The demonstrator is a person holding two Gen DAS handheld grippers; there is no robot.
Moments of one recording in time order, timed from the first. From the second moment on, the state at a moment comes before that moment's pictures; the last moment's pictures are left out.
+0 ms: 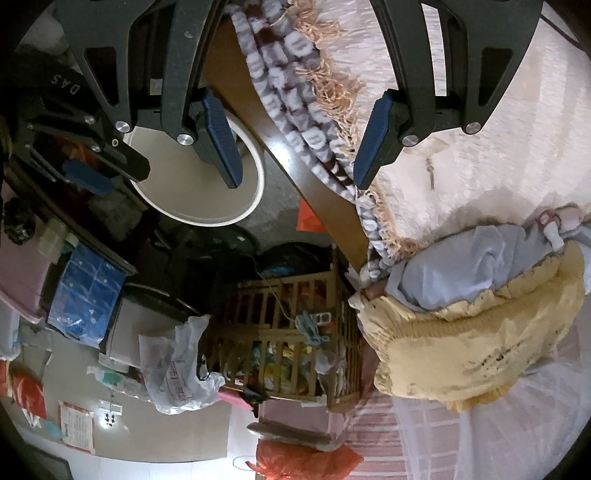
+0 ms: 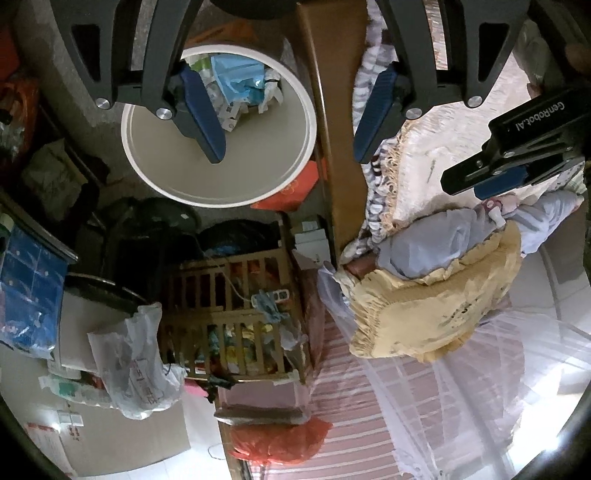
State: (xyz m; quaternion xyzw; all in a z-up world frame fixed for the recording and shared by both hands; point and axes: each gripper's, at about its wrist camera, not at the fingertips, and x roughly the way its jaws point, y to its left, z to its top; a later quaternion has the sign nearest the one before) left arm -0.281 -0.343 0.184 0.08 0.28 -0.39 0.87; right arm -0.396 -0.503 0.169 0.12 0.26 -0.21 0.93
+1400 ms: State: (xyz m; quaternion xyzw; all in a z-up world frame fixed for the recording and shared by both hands) left arm -0.293 -0.339 0.184 0.08 0.26 -0.38 0.89; right arm -0.400 -0.493 0.176 0.12 0.25 -0.21 0.94
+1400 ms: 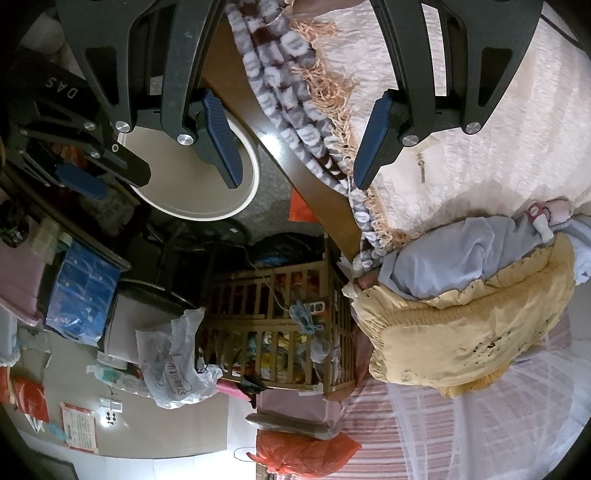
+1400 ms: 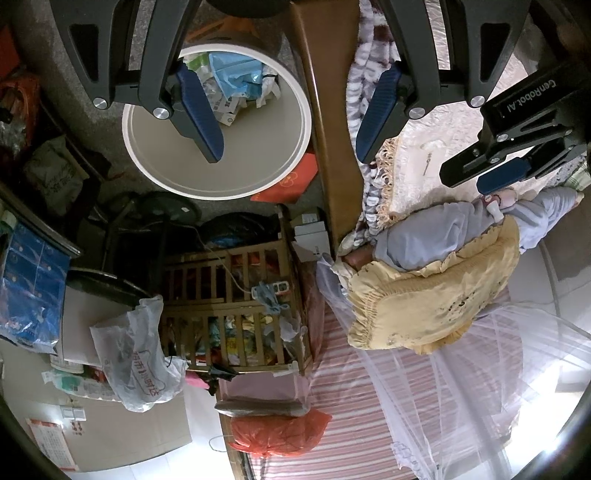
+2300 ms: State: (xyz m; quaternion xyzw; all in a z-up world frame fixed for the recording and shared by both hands) left arm -0.299 -0.344 0.179 0.08 0.26 -0.38 0.88; right arm -0.402 -0.499 0.172 0.12 0.25 -0.21 0.94
